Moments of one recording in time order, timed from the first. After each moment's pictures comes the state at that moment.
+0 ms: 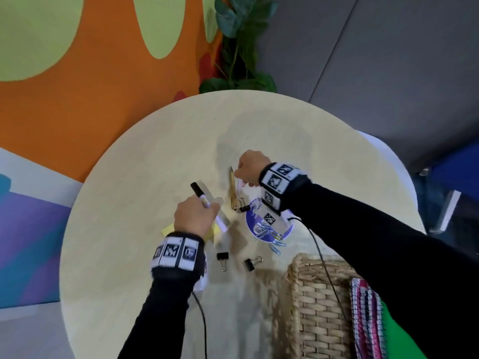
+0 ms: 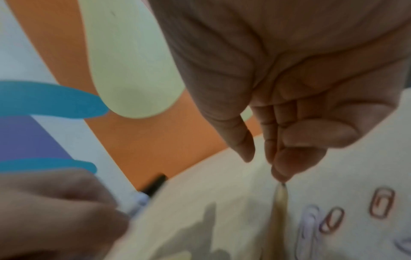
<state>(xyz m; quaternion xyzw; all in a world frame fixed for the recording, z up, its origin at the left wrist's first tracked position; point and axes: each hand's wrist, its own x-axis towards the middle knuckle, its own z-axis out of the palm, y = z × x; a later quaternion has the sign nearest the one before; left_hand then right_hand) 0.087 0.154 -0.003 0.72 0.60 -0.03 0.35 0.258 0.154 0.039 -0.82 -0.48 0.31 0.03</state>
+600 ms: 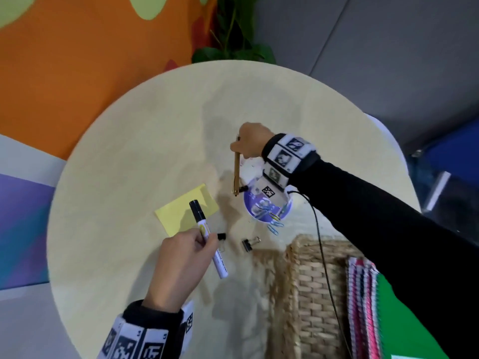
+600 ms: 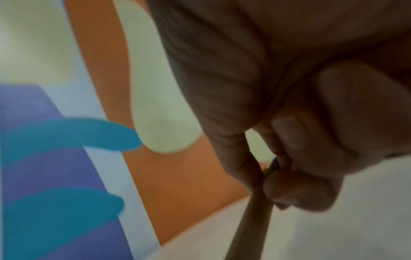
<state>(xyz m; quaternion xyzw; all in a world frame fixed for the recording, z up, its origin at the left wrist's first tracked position) 0.019 0.065 0.042 0.74 0.54 0.03 0.41 0.255 0.157 0.058 -0.82 -0.49 0.32 0.01</state>
